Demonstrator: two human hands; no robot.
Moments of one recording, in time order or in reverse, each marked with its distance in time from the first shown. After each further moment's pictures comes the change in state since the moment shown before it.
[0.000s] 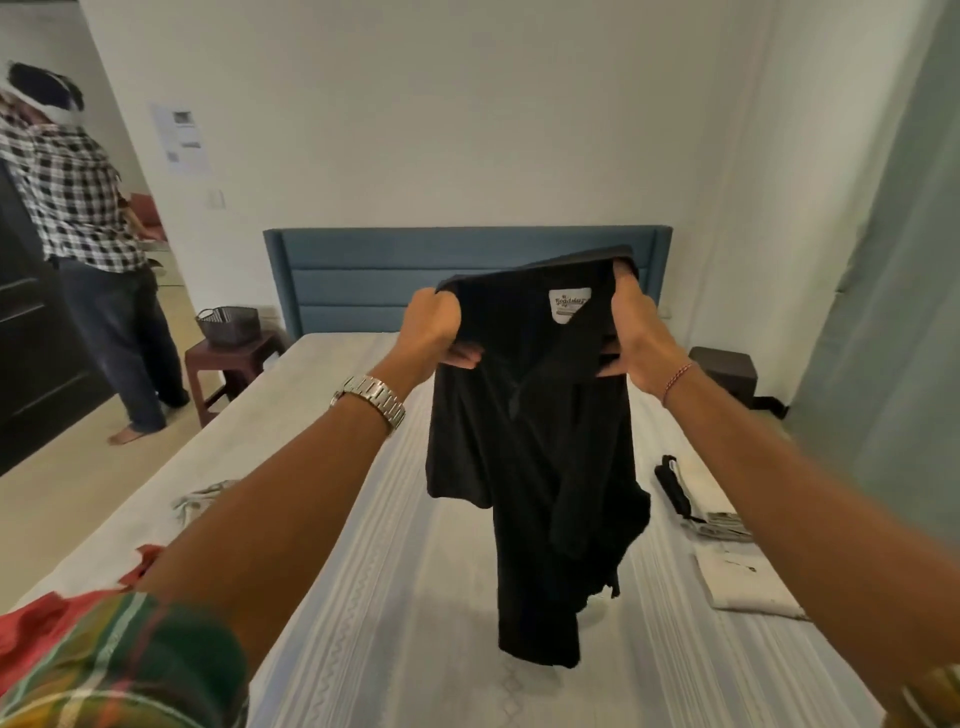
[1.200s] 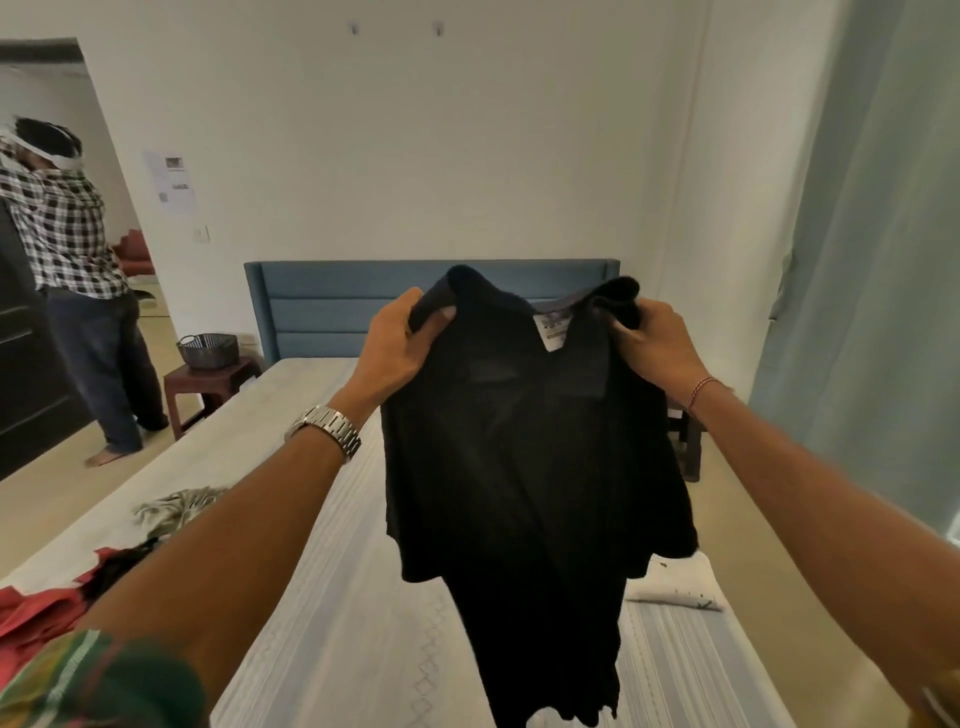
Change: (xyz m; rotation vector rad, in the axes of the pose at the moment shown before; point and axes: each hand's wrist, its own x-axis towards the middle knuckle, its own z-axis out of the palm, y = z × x) left_hand -0.118 0.041 0.092 0.283 0.057 0.593; right_hand -0.077 -0.004 -0.219 -0.582 0.127 -0.600
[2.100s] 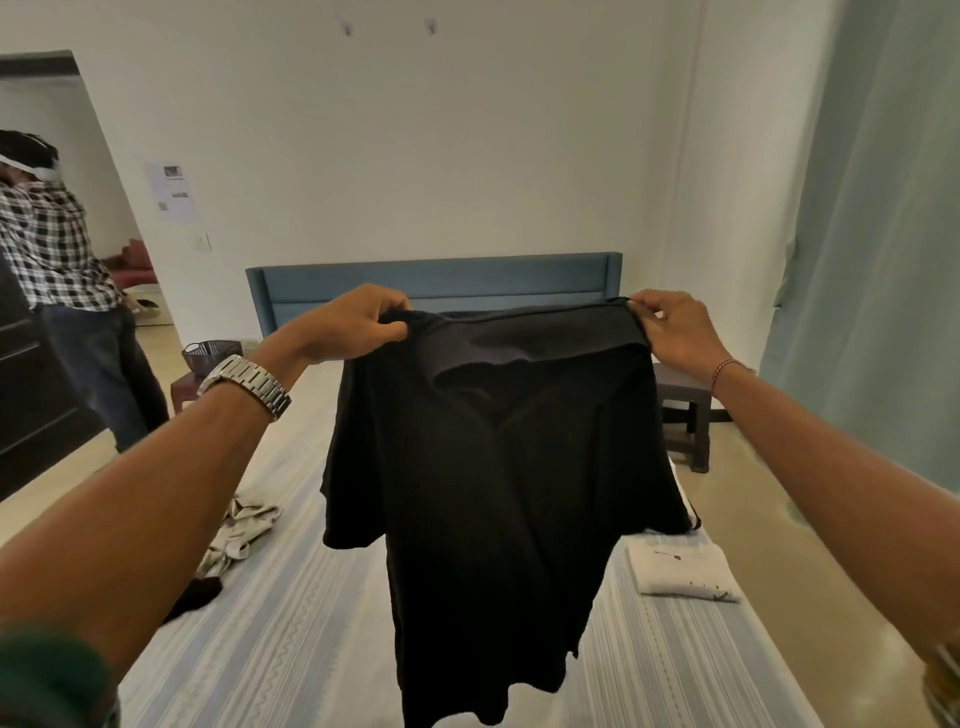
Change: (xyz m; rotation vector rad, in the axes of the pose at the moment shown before) left_hand 0.027 0.005 -0.083 0.285 -0.513 0.027; right_hand 0.034 0.040 -0.003 -0.122 0.018 -0.061
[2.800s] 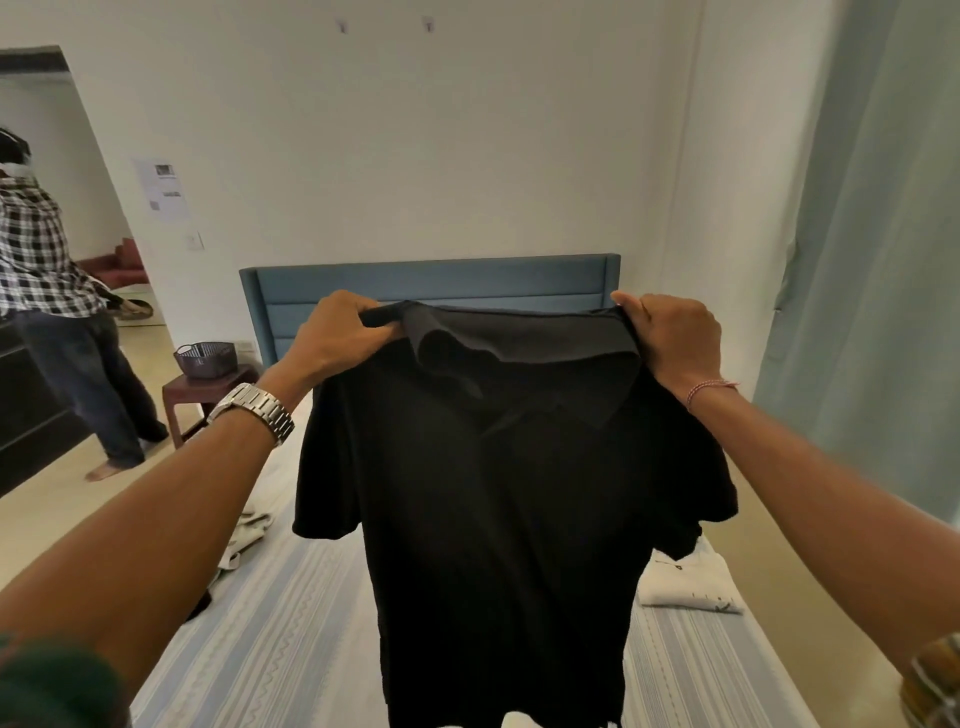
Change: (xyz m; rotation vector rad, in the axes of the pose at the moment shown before) left_hand 0.019 -0.033 0.024 -0.017 0.373 -0.081; right_hand 0.012 0.013 0.027 -0.351 0.343 -0.203
